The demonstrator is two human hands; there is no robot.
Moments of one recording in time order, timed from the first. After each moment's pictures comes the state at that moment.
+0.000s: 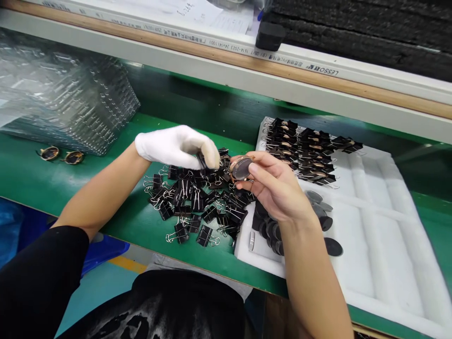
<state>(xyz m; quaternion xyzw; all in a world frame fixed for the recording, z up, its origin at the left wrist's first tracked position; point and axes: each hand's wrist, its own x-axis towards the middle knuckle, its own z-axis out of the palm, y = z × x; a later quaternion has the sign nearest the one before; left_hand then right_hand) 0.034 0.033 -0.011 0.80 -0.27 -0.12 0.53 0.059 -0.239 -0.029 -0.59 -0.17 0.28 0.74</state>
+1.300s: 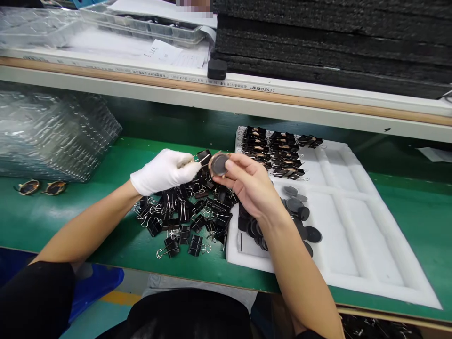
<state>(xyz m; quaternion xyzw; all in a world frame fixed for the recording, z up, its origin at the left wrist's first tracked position) 0.018 -0.018 -0.009 0.93 -0.06 0.04 0.36 0.062 -0.232 -0.031 -0.56 -0.13 0.21 0.79</state>
